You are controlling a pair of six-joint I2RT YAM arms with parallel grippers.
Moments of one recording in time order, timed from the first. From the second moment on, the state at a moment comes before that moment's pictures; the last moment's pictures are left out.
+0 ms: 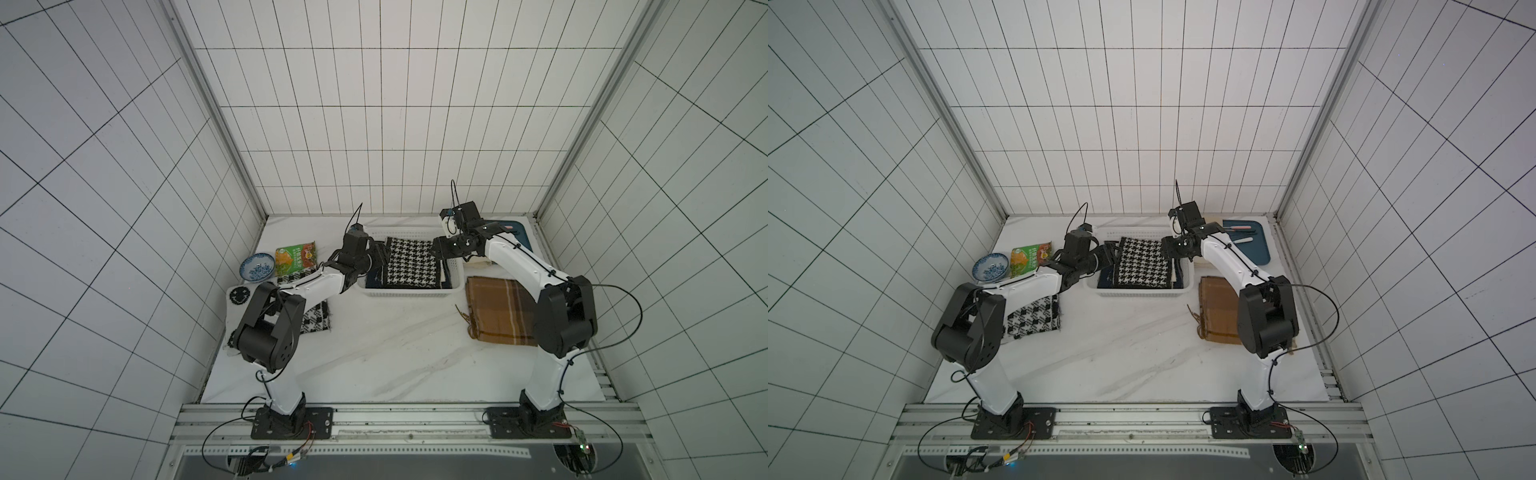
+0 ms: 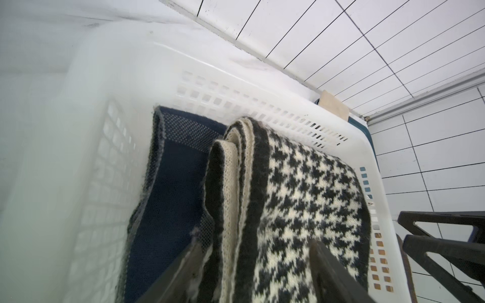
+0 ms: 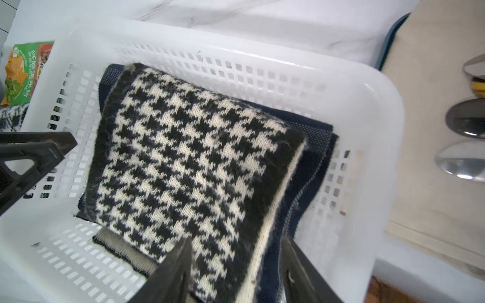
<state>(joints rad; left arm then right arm) -0.41 1.74 1.11 0.08 0.16 -0.70 0.48 1.85 1.59 -0.68 -0.15 0.12</state>
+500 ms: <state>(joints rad) -0.47 1.24 0.60 0.26 0.15 -0.71 0.75 1.23 0.99 -0.73 0.11 0.27</state>
